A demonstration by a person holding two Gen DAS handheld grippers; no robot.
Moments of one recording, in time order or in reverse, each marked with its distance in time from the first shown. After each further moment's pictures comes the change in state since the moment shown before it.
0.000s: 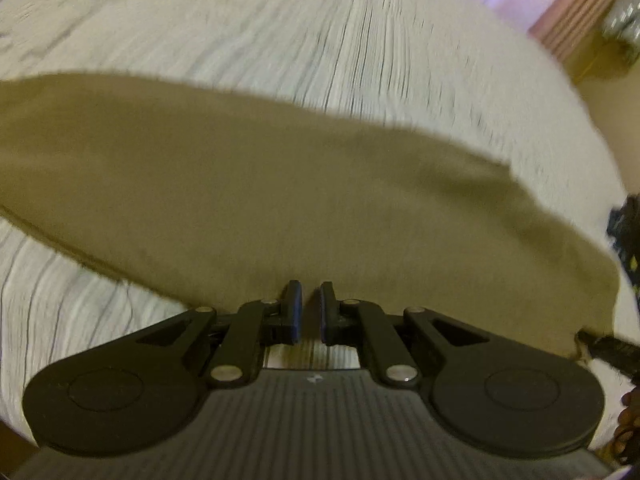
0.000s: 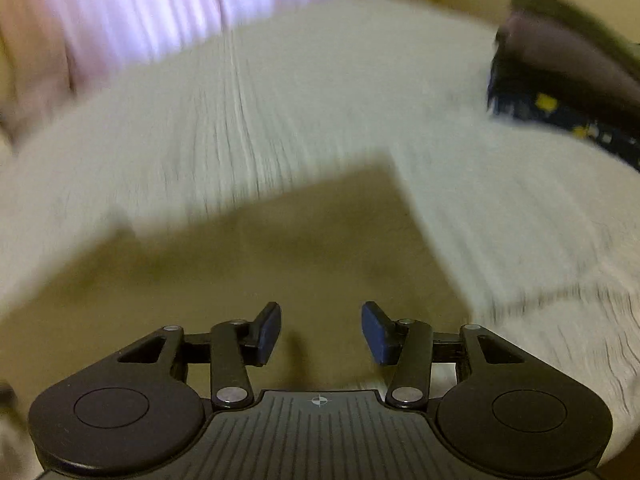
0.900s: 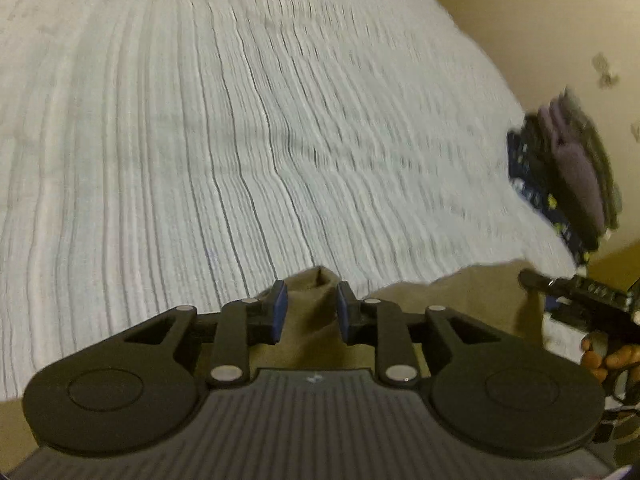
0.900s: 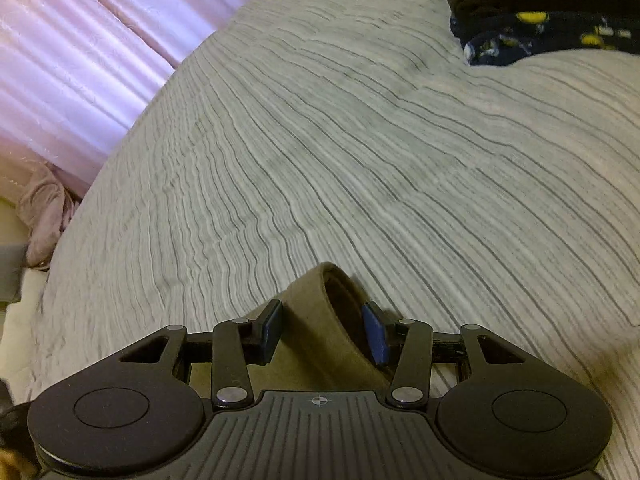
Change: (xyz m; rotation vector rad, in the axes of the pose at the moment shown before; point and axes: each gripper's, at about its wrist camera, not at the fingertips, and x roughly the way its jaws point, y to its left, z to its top) left arm 0.120 -0.161 0.153 0.414 0.191 -0.343; right arm 0.051 -0.088 0.093 0.393 0.028 0.260
